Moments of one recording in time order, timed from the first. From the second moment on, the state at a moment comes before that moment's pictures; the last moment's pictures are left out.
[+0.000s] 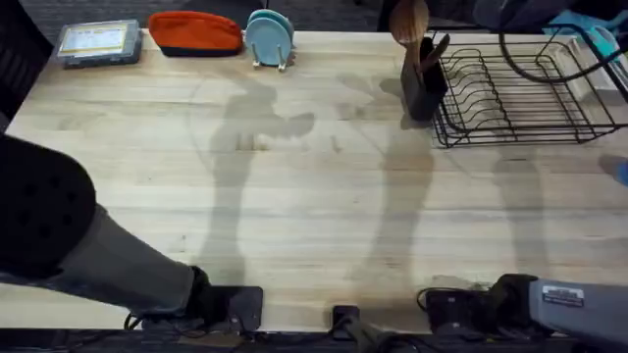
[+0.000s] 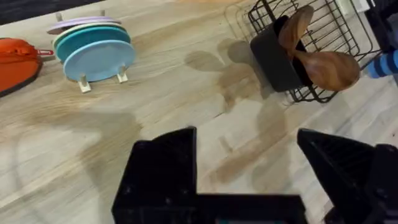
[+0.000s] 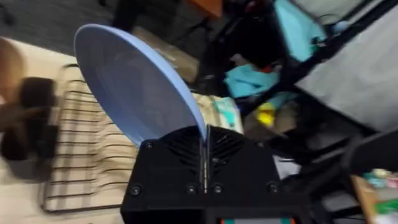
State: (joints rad) left arm 0.03 1.74 1.95 -1.17 0.66 0.17; right arm -0.24 1.46 1.22 -0.02 -0.13 -1.44
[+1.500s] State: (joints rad) left arm 0.03 1.74 1.95 -1.17 0.66 0.17; right arm -0.32 1.83 1.23 0.15 -0.27 -1.28
